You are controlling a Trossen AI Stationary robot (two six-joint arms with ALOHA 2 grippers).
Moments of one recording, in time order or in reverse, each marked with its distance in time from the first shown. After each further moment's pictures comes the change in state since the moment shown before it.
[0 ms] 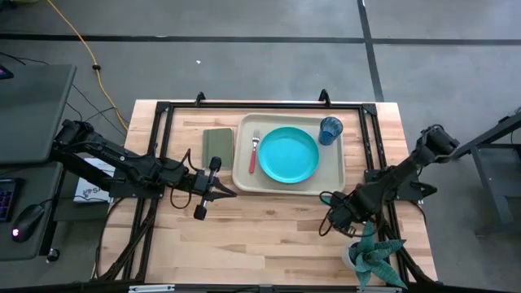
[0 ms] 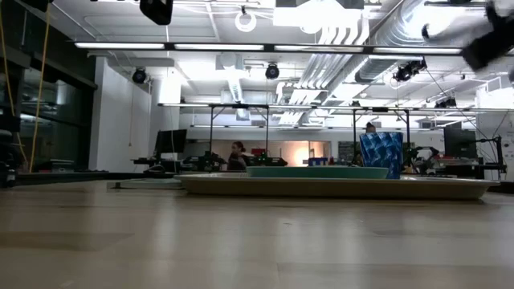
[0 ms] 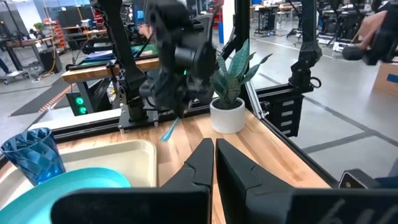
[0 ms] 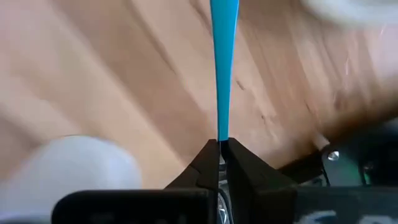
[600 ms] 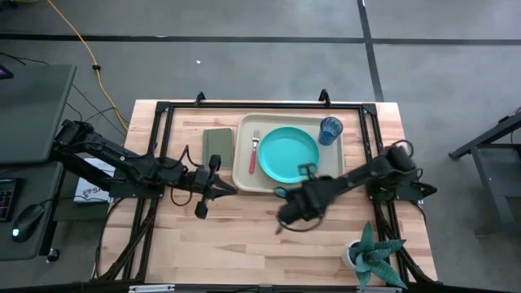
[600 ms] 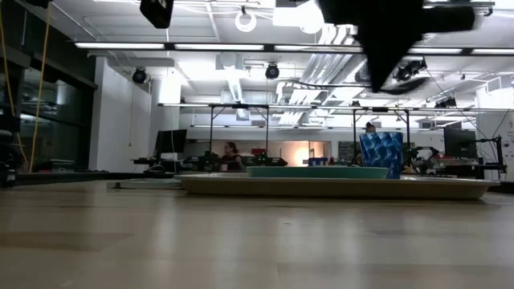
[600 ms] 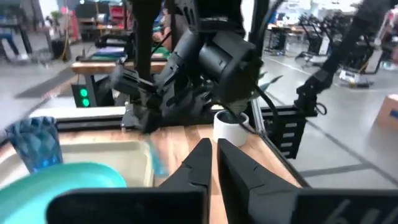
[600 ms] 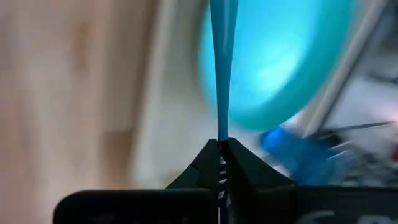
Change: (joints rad) left arm 0.004 0.000 0.003 0.038 -0.048 -0.127; right arm -0.216 0.474 0.716 -0.406 0.568 -0.852
